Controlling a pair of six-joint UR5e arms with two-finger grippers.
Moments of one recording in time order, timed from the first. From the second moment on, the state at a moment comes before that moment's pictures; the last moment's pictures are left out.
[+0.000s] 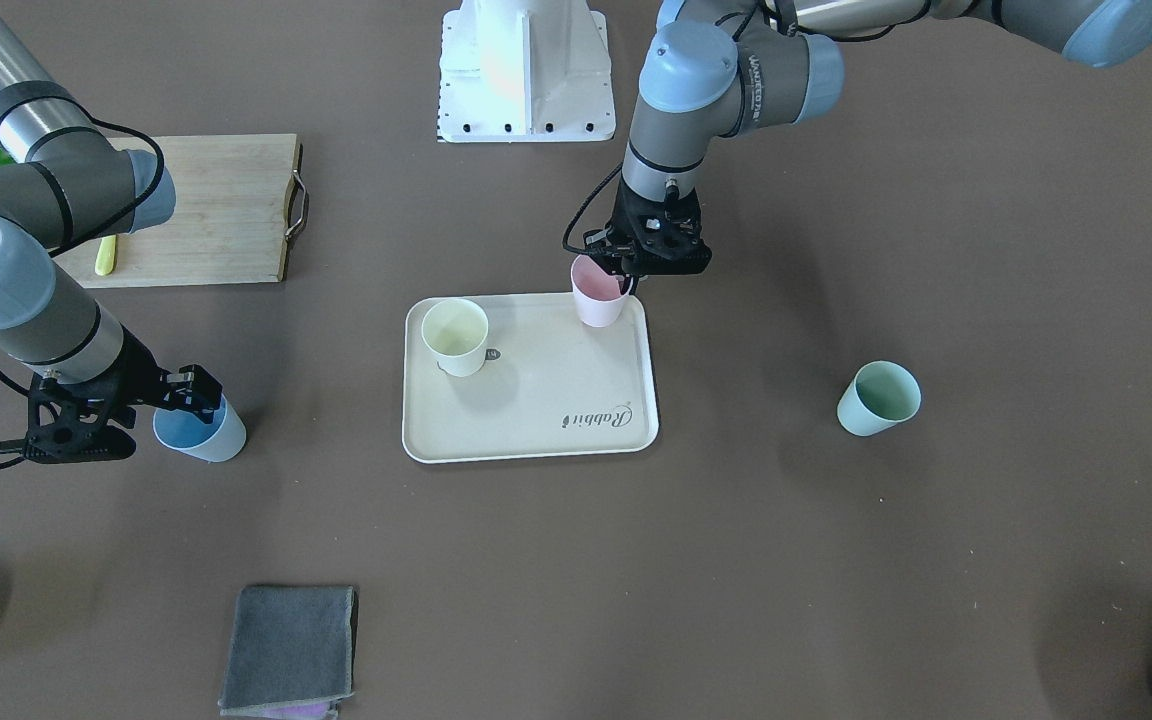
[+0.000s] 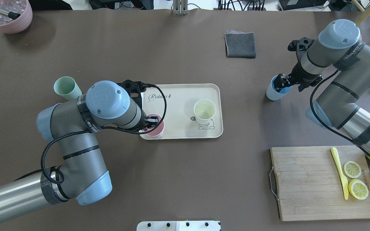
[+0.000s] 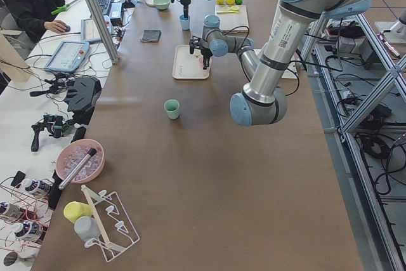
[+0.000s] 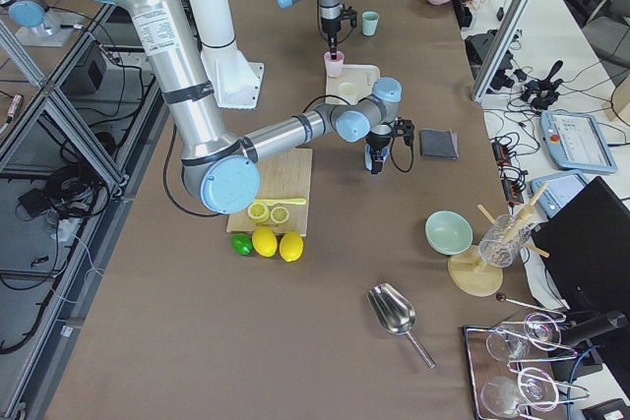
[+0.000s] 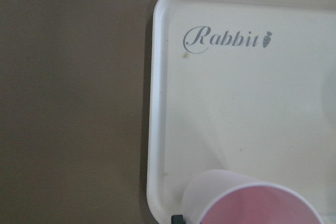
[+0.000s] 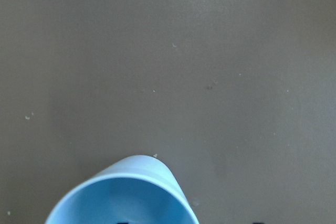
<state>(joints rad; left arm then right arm) -0.50 -2.16 -1.74 -1.68 -1.81 -1.31 0.91 -1.21 1.54 -1.36 2.12 0.80</state>
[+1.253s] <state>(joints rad) -0.60 -2.16 -1.76 -1.73 -1.88 -1.25 0.95 -1.08 1.57 -1.45 2.18 0.83</state>
